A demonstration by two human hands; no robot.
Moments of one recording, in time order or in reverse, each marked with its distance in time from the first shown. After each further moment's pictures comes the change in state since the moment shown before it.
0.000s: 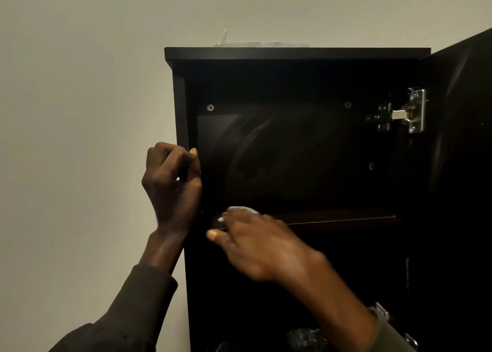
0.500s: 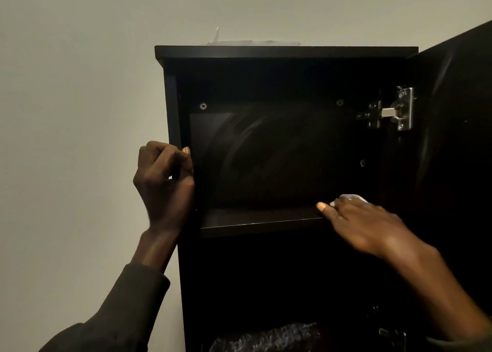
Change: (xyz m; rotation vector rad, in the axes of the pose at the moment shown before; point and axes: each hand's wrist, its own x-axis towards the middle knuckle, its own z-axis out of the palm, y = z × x) left_hand 0.000 0.002 -0.003 -0.007 -0.007 0.022; right_hand -0.051 0.128 -0.028 -0.011 0.038 0.577
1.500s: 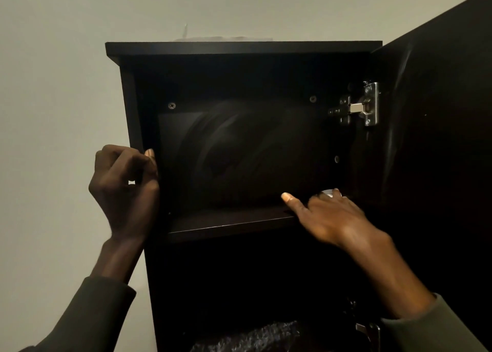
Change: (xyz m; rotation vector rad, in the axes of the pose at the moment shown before) left_hand -0.001 0.005 0.000 0.046 0.025 0.036; right_hand 0.022 0.006 0.007 -0.088 -0.024 0.040
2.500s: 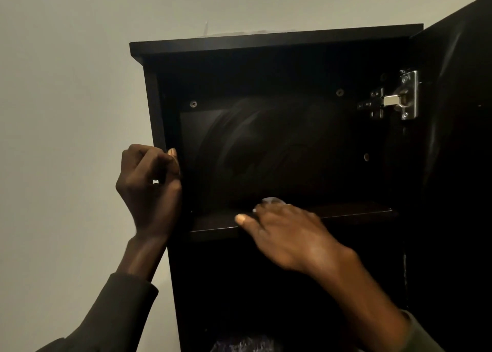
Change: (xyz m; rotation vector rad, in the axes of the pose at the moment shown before) left_hand -0.002 0.000 0.000 0.033 -0.005 0.005; right_hand -0.022 -0.081 0.016 0.113 0.053 -0.430
